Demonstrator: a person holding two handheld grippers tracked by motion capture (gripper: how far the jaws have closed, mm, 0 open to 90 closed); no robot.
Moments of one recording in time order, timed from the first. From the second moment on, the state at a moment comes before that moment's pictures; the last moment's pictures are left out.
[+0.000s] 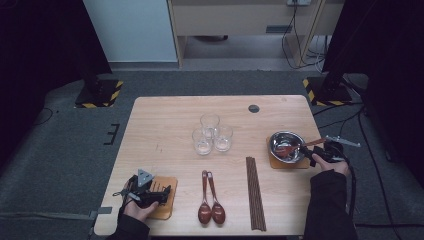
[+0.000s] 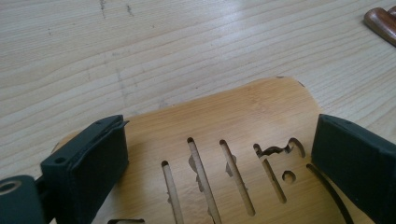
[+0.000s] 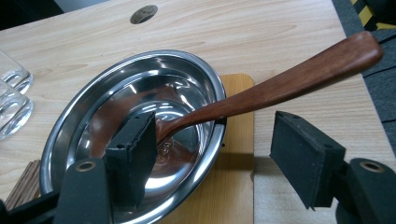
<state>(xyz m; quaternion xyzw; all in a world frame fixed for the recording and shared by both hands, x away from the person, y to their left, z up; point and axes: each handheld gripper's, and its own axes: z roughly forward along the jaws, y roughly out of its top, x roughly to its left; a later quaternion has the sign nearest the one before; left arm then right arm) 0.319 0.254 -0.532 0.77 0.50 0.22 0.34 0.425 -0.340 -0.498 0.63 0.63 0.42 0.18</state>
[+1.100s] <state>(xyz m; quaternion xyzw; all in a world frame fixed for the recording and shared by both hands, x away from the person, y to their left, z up) 0.319 0.255 -0.532 0.77 0.50 0.22 0.34 0.421 -0.332 -0.468 0.57 0.67 0.43 0.23</state>
